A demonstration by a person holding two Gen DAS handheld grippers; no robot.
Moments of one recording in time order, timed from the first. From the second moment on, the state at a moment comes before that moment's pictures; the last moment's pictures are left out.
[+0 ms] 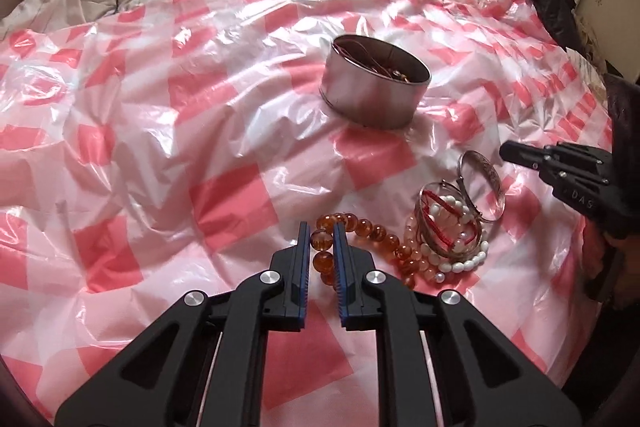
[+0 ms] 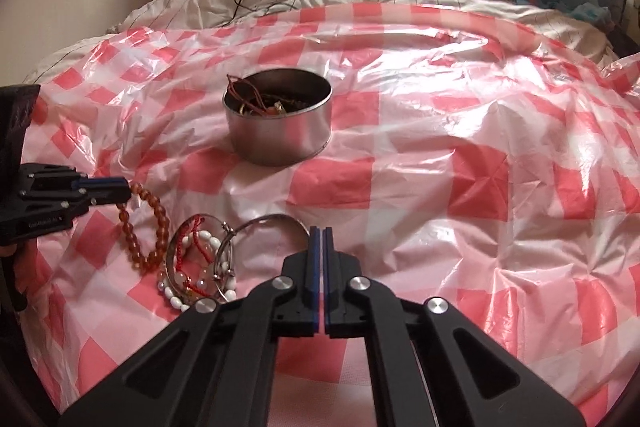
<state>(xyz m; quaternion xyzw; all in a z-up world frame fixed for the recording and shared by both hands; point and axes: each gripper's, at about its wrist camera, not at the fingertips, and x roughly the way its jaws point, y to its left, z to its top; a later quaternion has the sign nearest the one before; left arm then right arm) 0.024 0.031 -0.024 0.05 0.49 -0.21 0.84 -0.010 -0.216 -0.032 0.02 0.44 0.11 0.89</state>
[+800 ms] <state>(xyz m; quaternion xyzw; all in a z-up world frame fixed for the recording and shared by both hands) 0.026 0.025 -0.032 0.06 0.50 -0.21 0.84 -0.007 -0.200 -0.055 0.00 0.48 0.12 0.87</state>
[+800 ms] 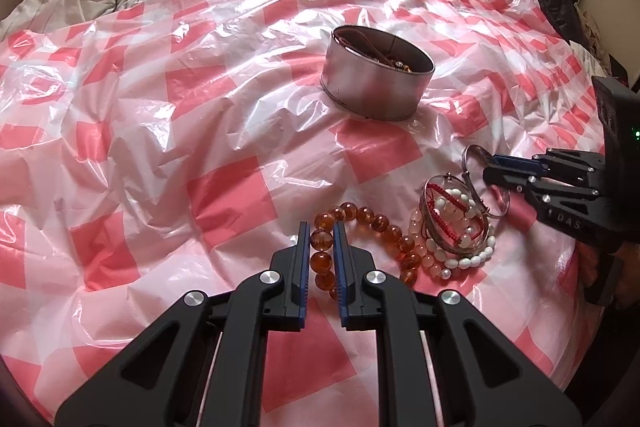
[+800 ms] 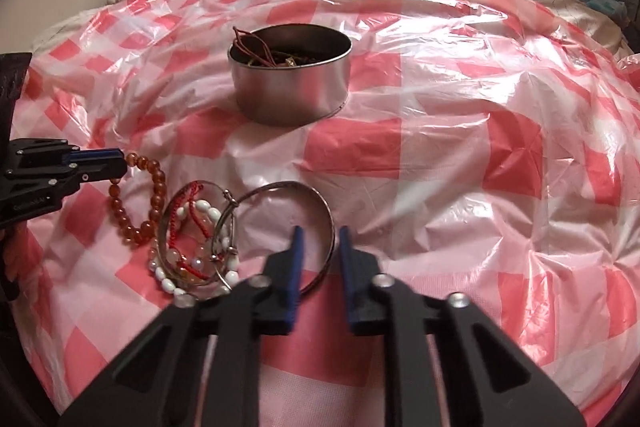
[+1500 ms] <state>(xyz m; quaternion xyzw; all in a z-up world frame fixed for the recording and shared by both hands) 0.011 0.006 0.044 0.02 0.41 -0.29 0.87 -0.006 -0.217 -0.006 0.06 0.39 0.14 0.91</state>
